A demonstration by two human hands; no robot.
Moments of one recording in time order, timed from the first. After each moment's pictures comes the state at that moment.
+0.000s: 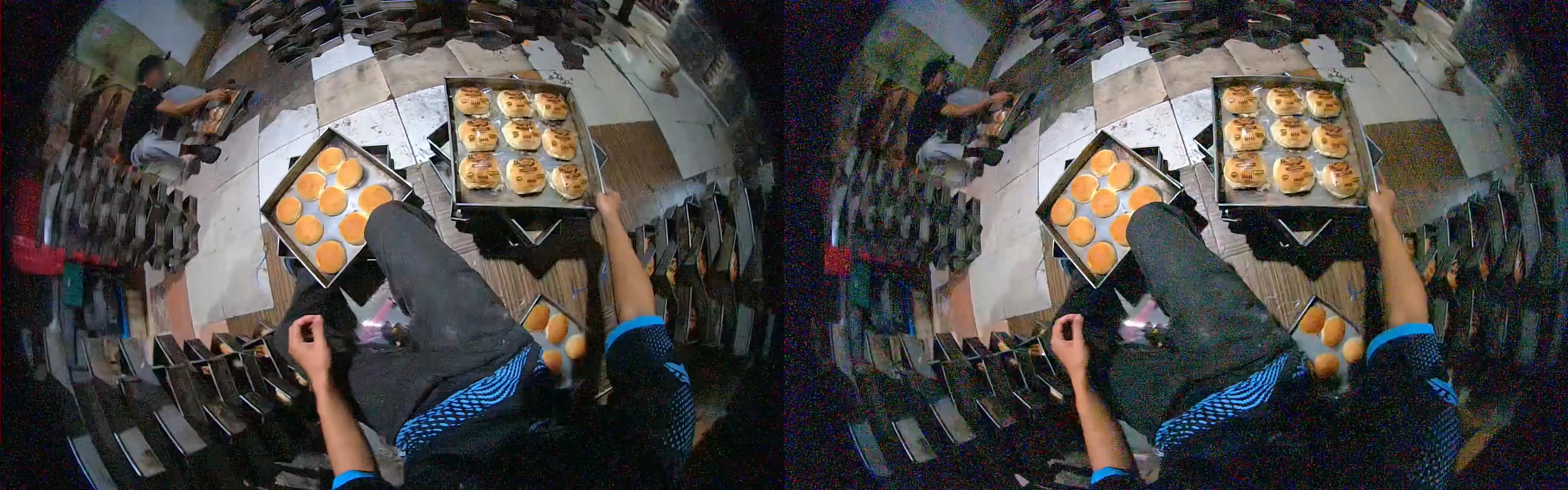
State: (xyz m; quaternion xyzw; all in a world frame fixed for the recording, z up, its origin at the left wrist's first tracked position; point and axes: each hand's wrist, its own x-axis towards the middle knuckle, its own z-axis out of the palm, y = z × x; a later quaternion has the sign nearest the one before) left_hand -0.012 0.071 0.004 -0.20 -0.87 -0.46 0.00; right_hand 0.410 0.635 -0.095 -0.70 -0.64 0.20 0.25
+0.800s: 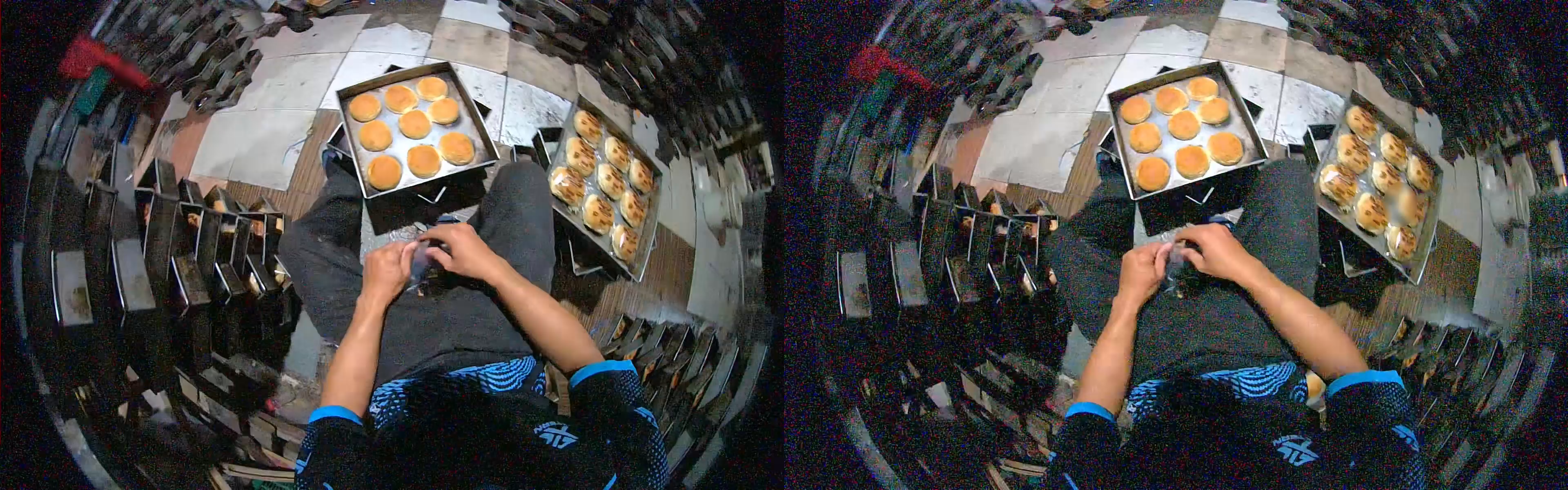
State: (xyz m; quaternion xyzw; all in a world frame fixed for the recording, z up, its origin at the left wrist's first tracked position) left_hand 0.041 0.094 -0.038 -0.29 -0.89 -0.36 -0.07; right_hand 0.090 0.287 -0.019 0.11 -0.88 0.45 0.01
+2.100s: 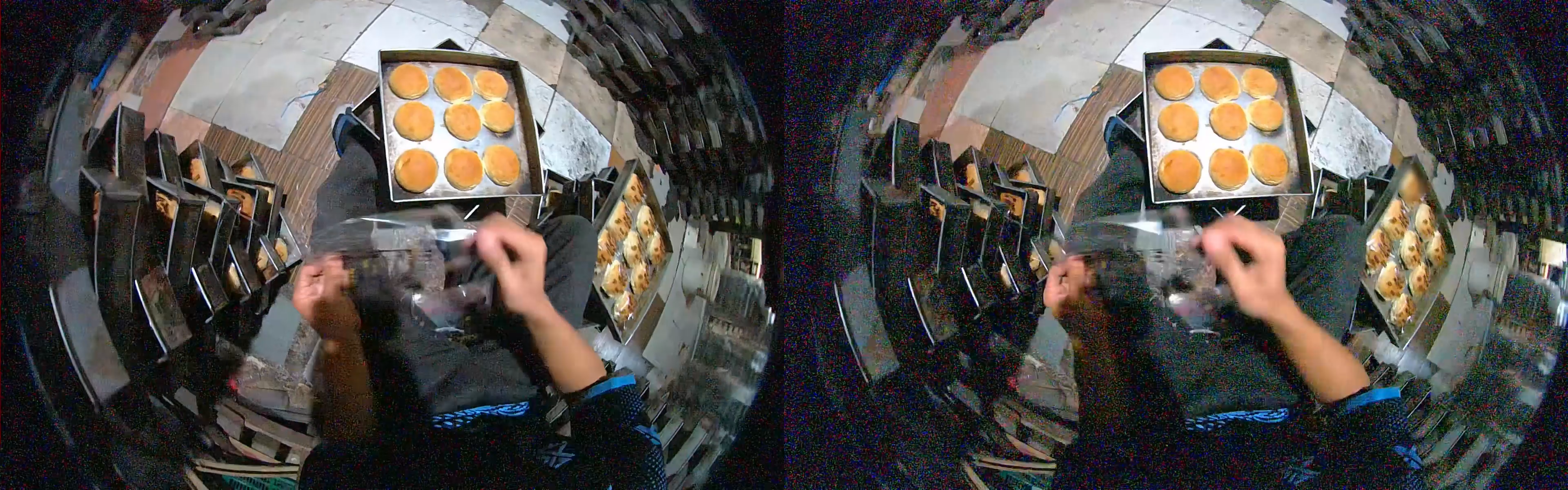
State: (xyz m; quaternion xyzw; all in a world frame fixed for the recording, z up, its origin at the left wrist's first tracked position) left_hand -0.029 0.007 -0.047 0.21 -0.57 -0.80 0.04; right_hand -0.021 0.259 0.041 0.00 -0.80 0.59 0.07
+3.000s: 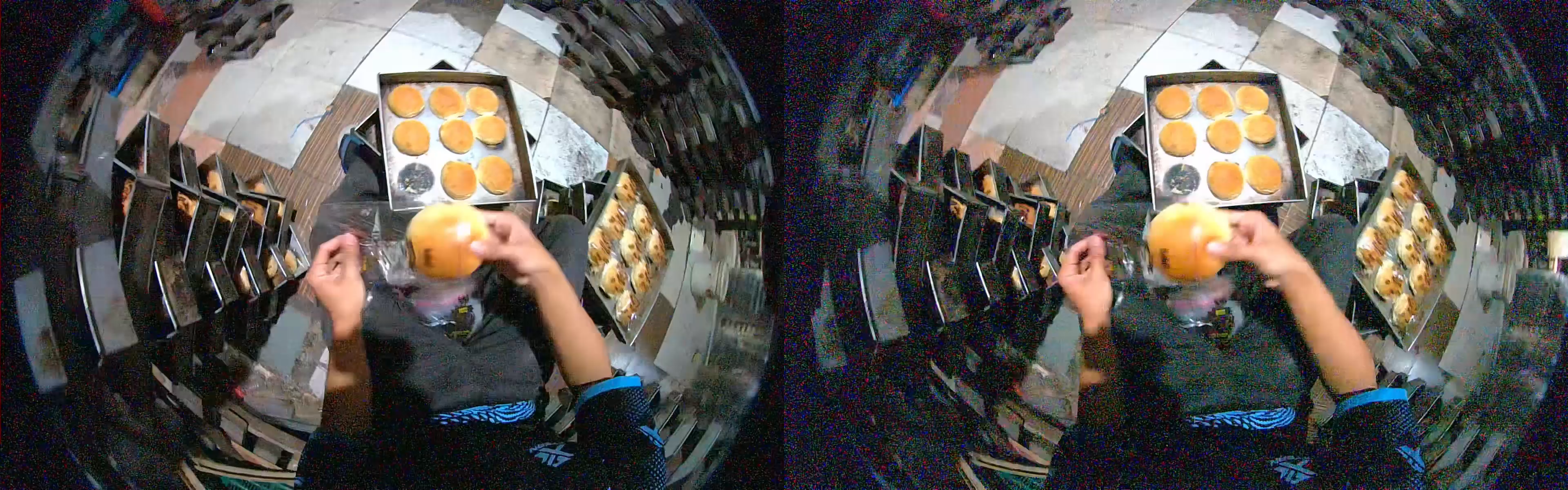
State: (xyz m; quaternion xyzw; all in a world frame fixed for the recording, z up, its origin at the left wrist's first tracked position) left_hand -0.039 0.041 -0.015 0.15 -0.68 -0.71 0.06; right_hand -0.013 0.302 0.033 -0.08 -0.60 0.77 -0.21
